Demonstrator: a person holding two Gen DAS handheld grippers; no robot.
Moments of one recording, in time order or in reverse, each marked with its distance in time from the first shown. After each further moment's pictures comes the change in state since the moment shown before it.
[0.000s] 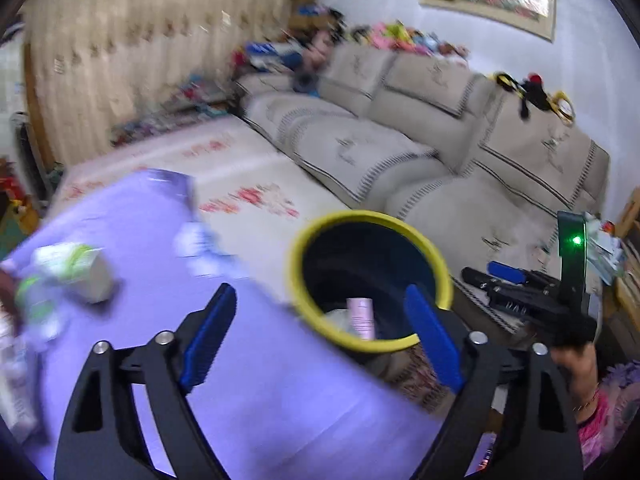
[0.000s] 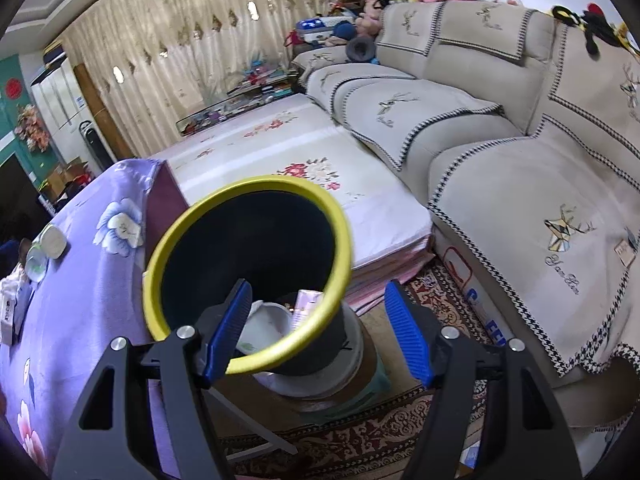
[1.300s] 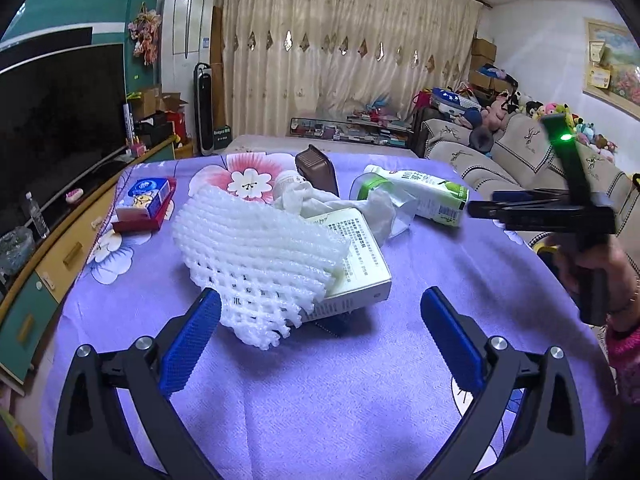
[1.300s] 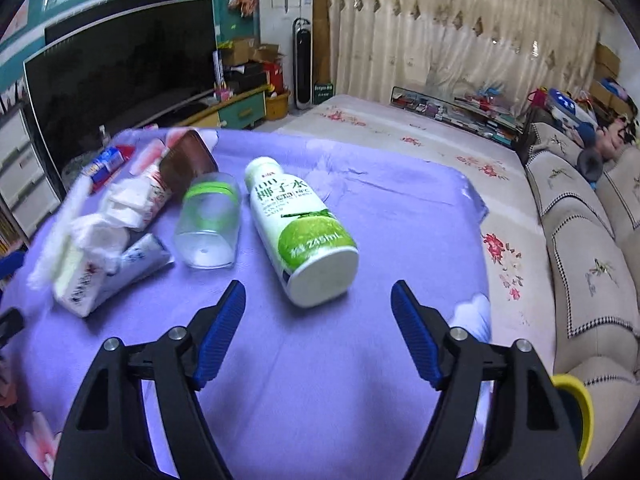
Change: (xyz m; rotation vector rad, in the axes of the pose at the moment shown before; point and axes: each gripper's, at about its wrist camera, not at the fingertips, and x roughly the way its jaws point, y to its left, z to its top) left arm -0.156 0.251 -0.160 -0.368 -0.118 0.455; right arm 0.081 0.399 0.036 -0.721 0.087 0.403
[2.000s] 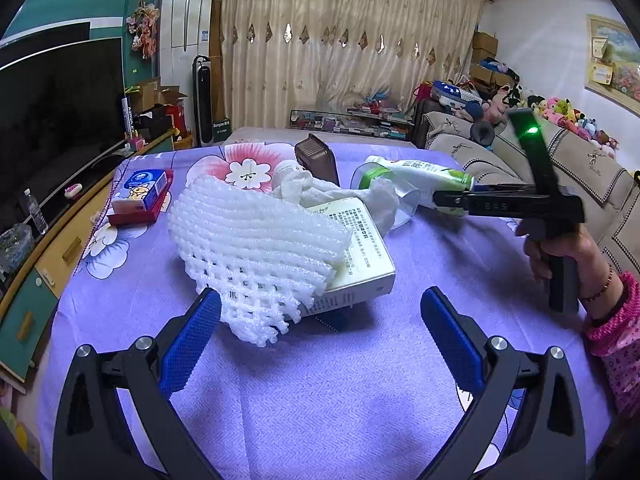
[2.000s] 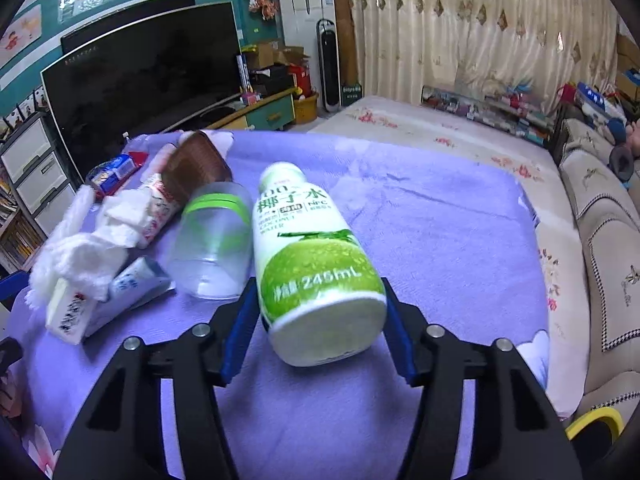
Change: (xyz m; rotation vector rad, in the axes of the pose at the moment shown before) left arm 0.011 -0.004 -0.003 0.003 0.025 0.003; right arm 0.032 0.004 0.007 0.003 -0.037 0.132
